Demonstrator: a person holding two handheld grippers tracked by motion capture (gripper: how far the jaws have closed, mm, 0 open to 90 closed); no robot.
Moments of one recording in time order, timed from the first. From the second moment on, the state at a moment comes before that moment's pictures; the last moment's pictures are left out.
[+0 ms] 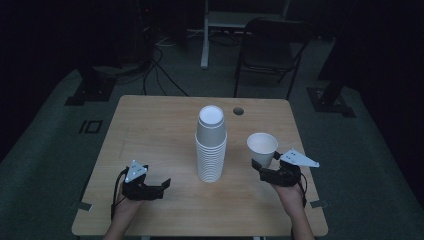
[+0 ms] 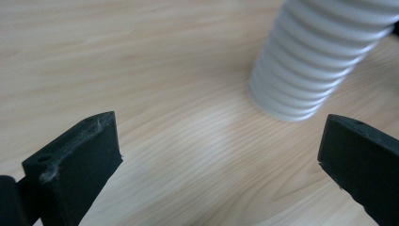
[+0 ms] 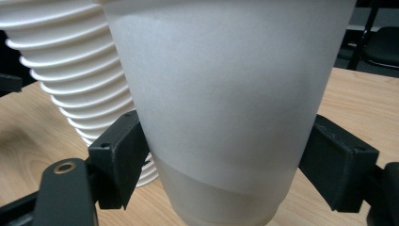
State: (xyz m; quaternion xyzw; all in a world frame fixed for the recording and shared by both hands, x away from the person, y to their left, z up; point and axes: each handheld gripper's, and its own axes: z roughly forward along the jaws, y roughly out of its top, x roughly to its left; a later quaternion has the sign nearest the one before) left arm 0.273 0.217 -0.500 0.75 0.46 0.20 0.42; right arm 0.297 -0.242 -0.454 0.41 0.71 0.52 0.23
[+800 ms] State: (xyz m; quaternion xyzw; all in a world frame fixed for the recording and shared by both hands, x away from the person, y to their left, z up) left arm 0.261 0.265 -0.534 0.73 0.54 0.22 0.35; right arm 0.352 -0.233 -0.483 0.44 0.70 0.49 0.26
